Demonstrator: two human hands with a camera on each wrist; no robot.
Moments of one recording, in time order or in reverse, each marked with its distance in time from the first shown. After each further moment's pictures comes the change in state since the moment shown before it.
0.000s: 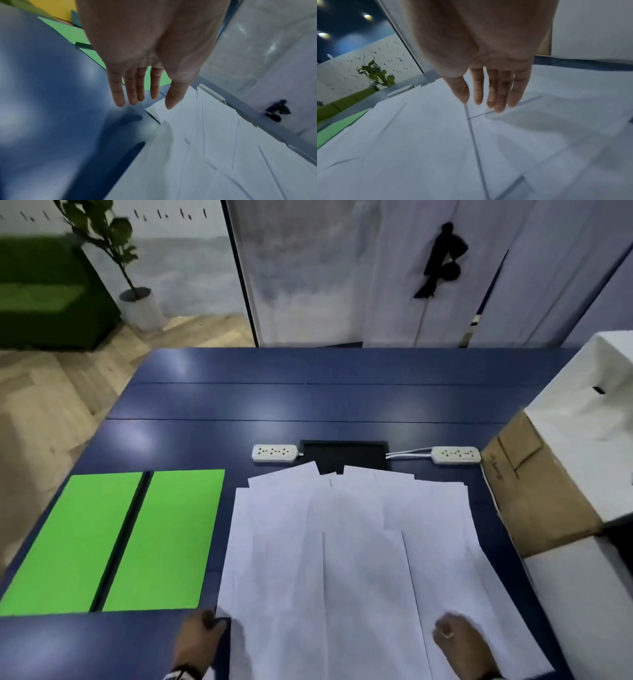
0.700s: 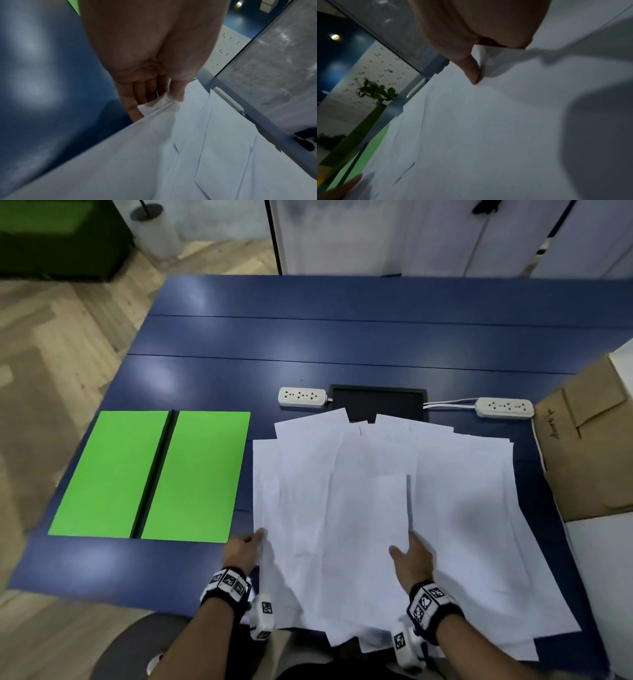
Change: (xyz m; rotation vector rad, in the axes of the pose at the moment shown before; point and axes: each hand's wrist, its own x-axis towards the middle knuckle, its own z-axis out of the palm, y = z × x) left_hand 0.031 0.035 0.027 -0.147 -0.115 -0.182; right_hand 0.006 -0.136 0.084 0.312 -0.136 0.139
